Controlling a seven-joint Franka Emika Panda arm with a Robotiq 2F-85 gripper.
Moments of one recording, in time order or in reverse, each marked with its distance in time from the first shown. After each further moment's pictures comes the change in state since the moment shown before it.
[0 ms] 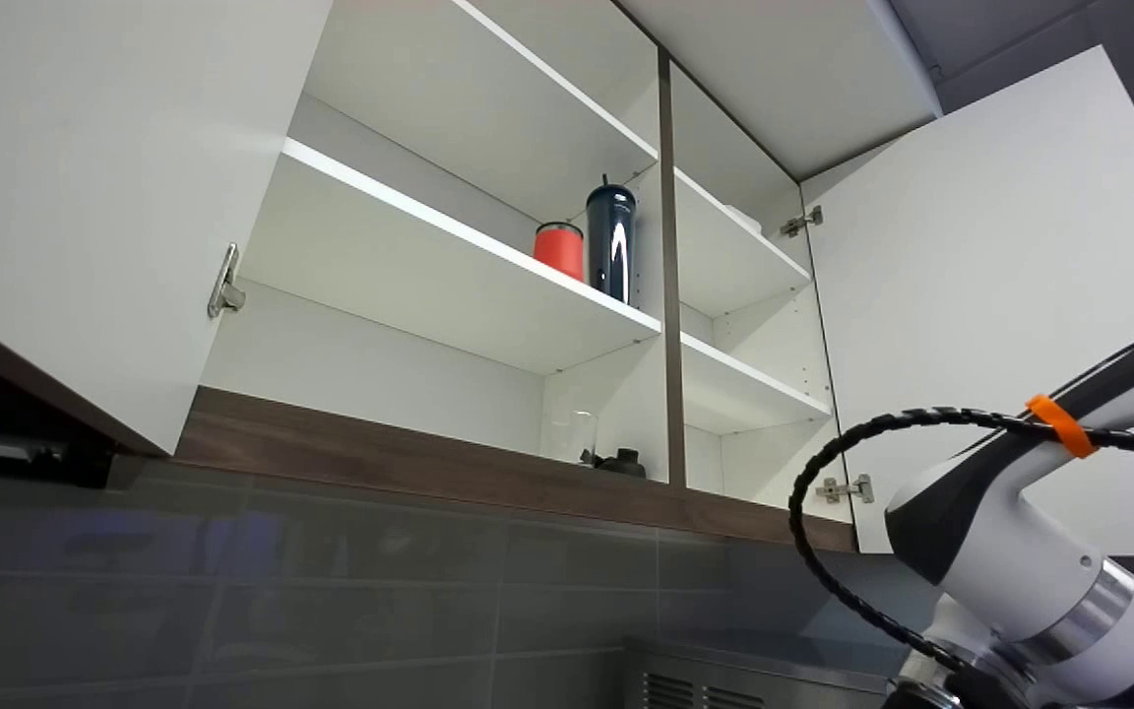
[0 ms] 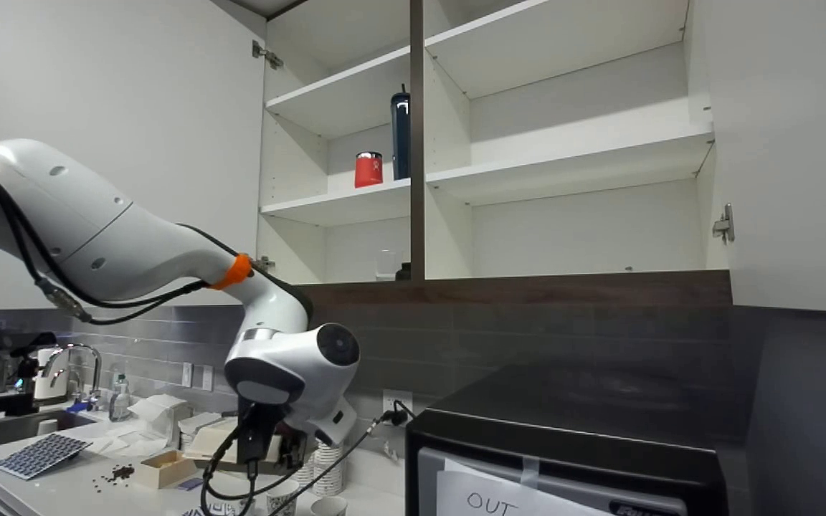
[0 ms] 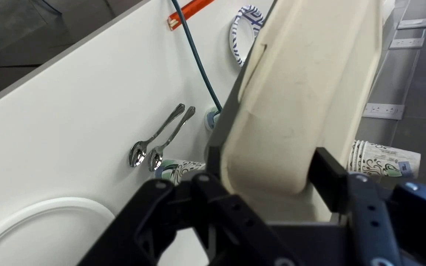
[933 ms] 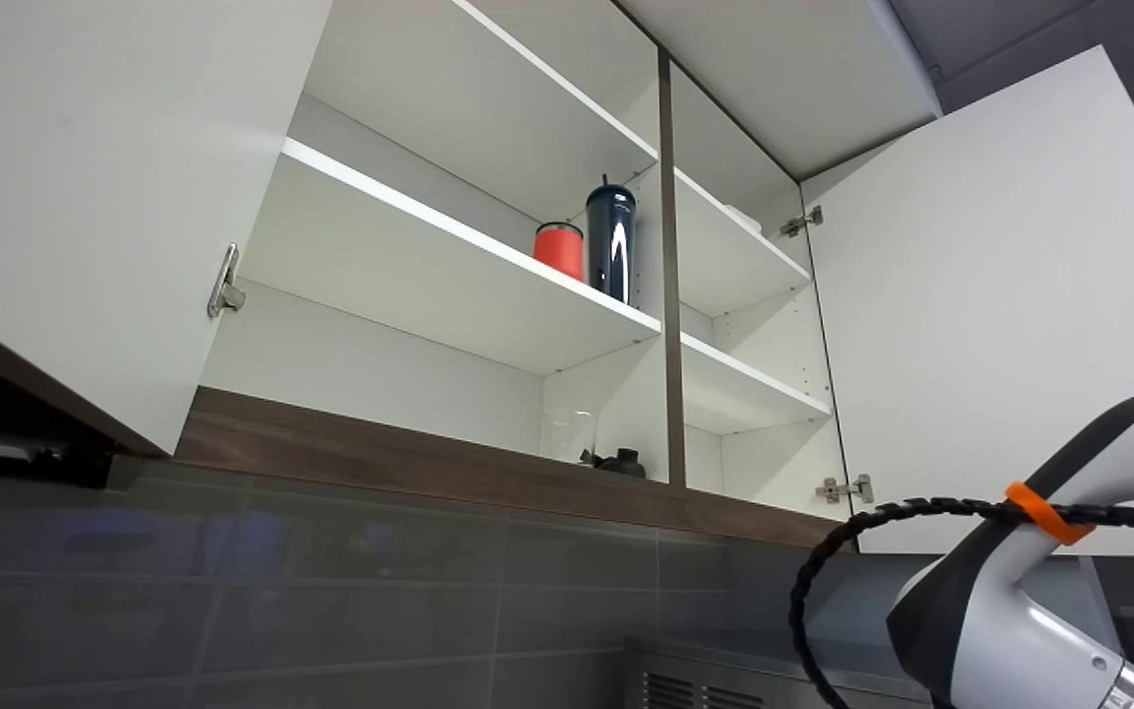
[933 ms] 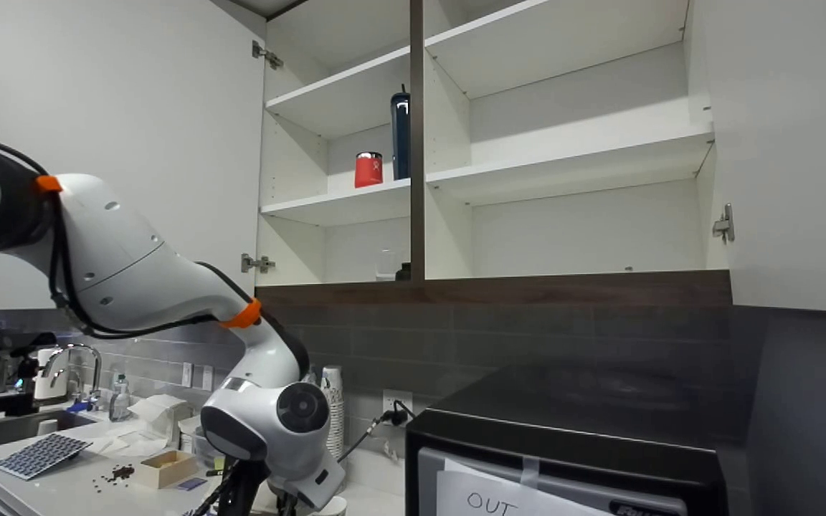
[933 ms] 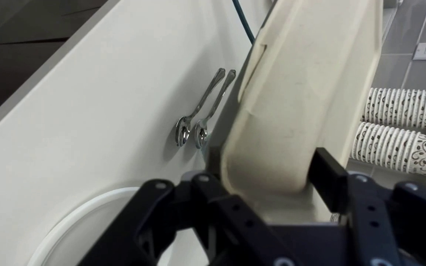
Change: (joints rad) arm 0.038 0.110 0.060 -0.118 0.320 0.299 -0.206
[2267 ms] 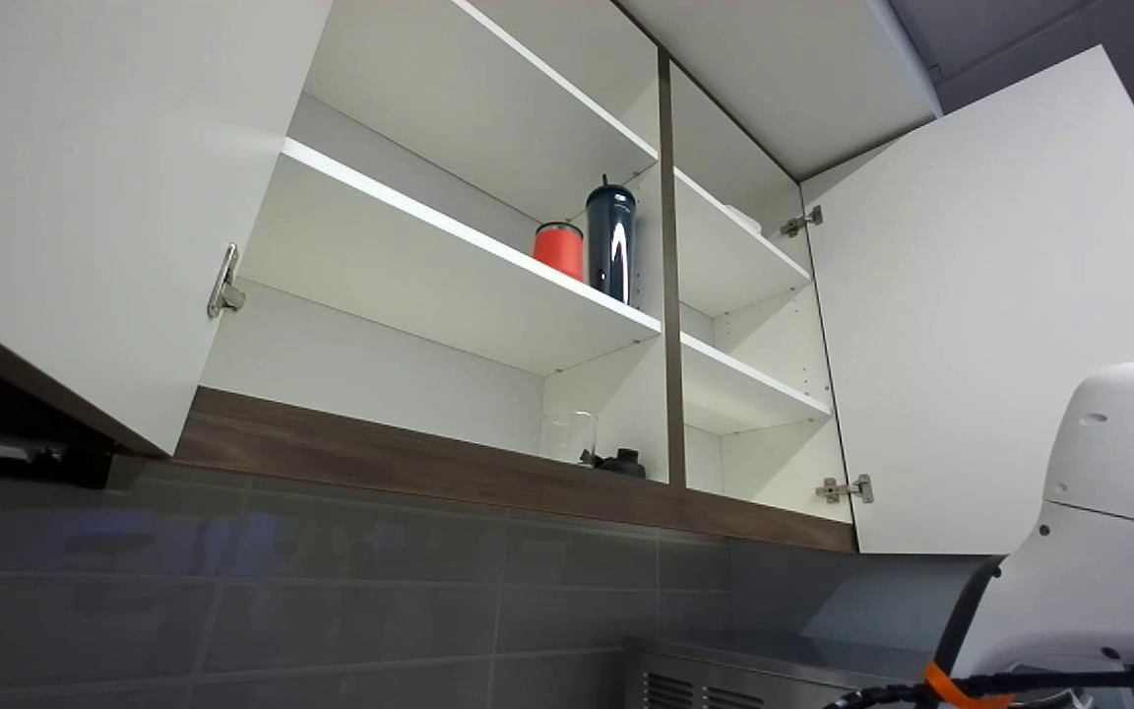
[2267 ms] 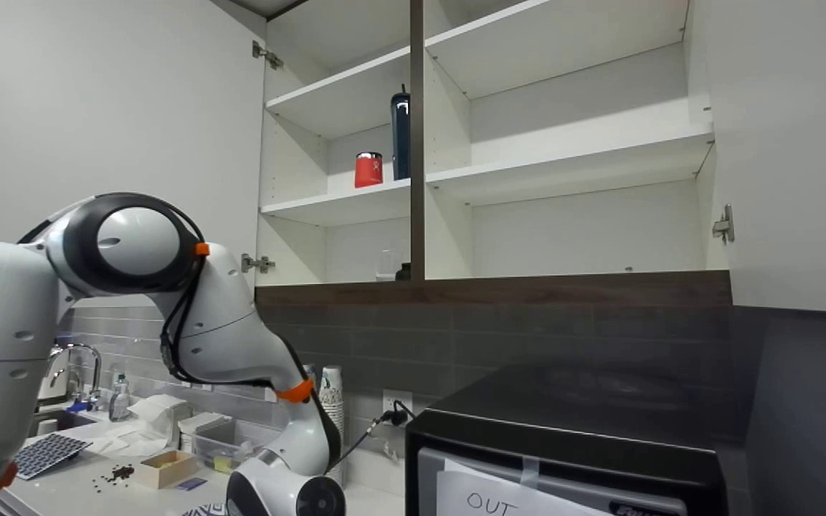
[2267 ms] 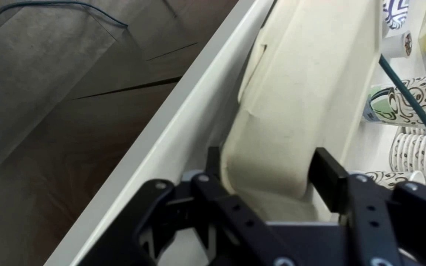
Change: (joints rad) arm -0.013 0.429 -0.028 0.082 0.129 -0.018 -0.209
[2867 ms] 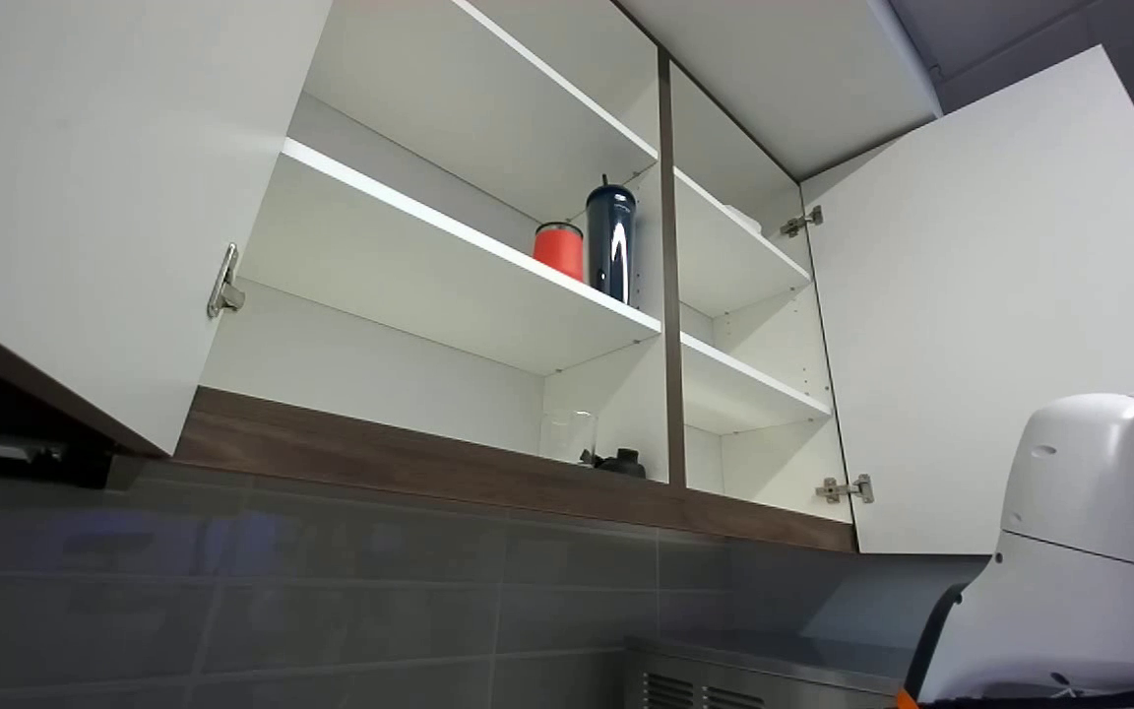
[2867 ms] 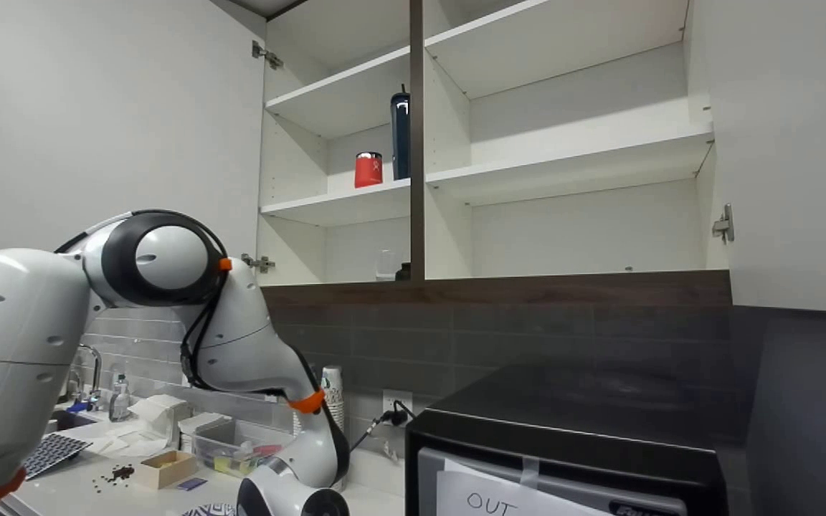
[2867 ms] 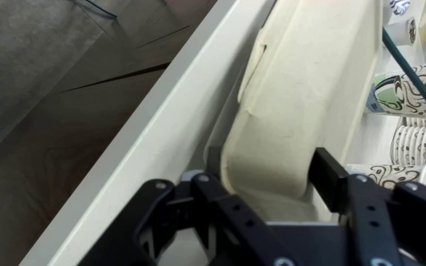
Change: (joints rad) arm 0.007 0.102 0.011 0.073 0.093 -0.002 -0.075
